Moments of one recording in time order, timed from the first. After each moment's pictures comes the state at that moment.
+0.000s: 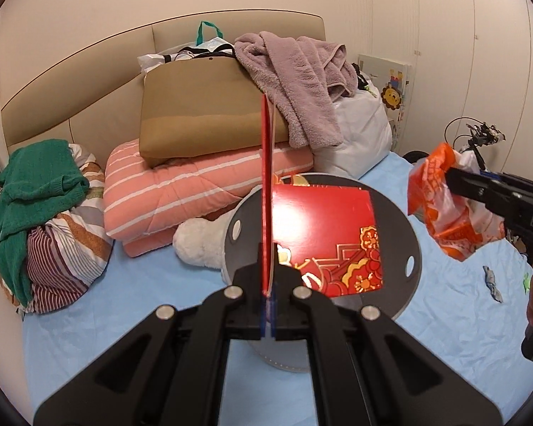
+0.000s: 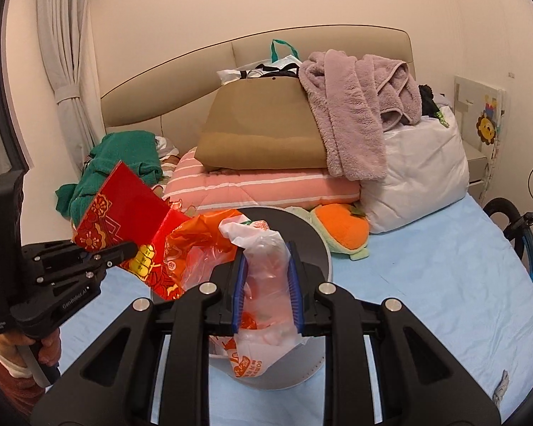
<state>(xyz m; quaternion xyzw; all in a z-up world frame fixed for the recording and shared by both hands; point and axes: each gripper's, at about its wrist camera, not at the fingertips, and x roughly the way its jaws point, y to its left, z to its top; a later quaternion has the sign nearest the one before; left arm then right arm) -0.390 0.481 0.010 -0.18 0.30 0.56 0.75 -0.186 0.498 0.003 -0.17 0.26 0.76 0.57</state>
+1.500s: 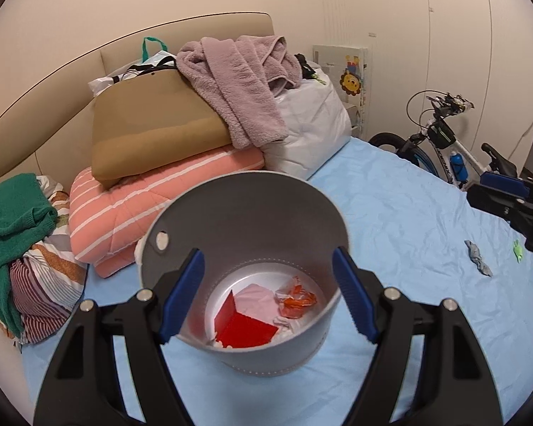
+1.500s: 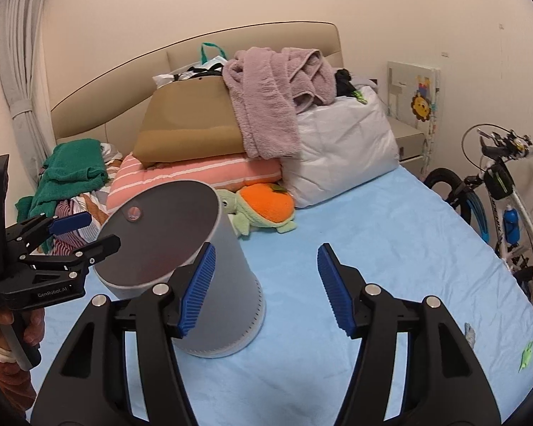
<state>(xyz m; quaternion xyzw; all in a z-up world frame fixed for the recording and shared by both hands) -0.311 0.456 -0.004 -0.14 0.33 0.50 0.79 -0.096 0.415 -0.021 -0.16 0.28 0.67 0.67</state>
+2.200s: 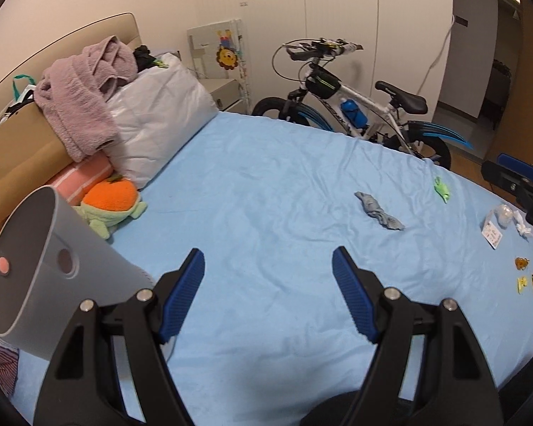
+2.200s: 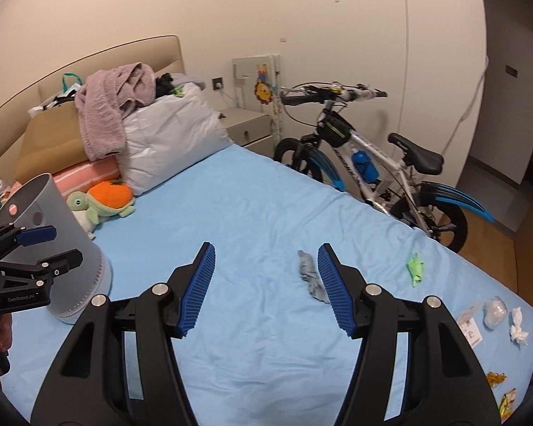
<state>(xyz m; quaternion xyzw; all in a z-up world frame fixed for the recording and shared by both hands) -0.110 0.348 -0.072 -0.11 0.39 0.33 0.85 0.070 0.209 -0.075 -0.13 0.29 0.46 0.83</state>
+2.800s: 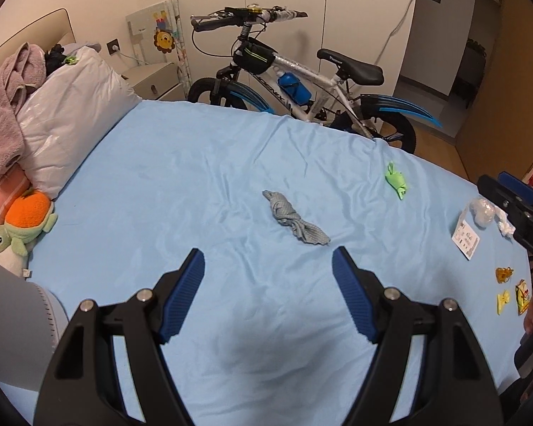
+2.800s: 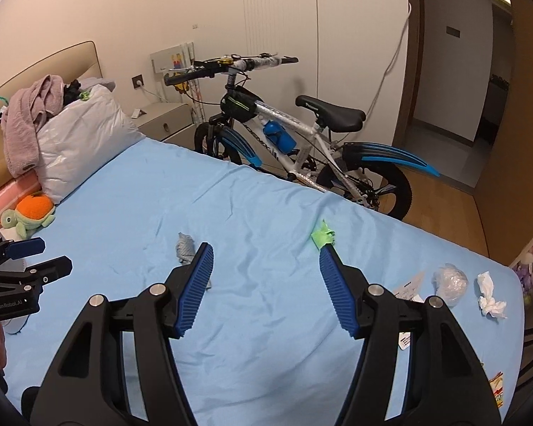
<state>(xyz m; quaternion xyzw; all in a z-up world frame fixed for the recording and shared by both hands) 0.060 0.296 -0.140 -0.13 0.43 0.26 0.86 0.207 0.117 -0.143 -0.10 0.32 0.35 0.87</state>
